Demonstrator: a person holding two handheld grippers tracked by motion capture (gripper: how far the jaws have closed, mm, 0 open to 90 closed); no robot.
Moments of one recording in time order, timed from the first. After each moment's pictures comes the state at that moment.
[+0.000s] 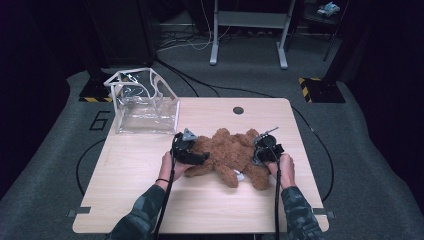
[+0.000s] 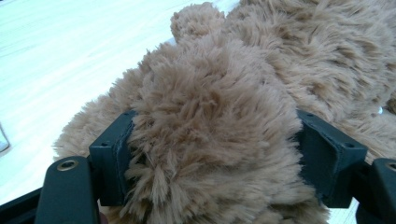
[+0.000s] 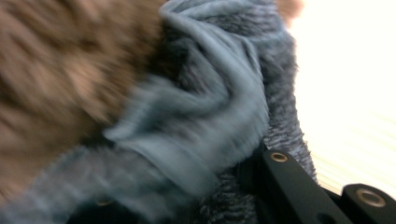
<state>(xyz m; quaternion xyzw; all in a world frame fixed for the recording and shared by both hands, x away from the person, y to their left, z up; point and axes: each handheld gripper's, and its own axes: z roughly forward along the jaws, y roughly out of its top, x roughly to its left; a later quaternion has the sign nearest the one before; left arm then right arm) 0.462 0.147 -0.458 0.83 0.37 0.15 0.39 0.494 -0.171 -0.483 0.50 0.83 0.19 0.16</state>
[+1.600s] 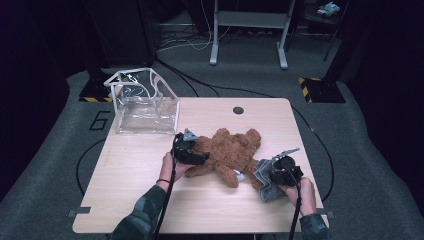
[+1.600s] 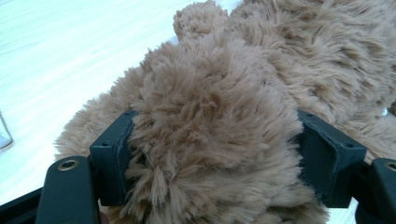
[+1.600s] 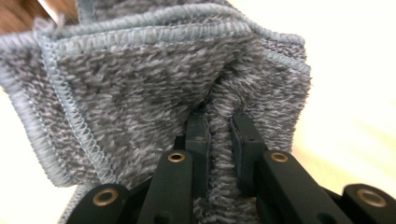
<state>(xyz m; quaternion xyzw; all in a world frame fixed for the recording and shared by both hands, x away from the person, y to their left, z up) 0.461 0.144 -0.457 0.83 0.38 0.16 0.38 0.400 -0.204 -0.464 0.51 0.83 0.20 0.13</state>
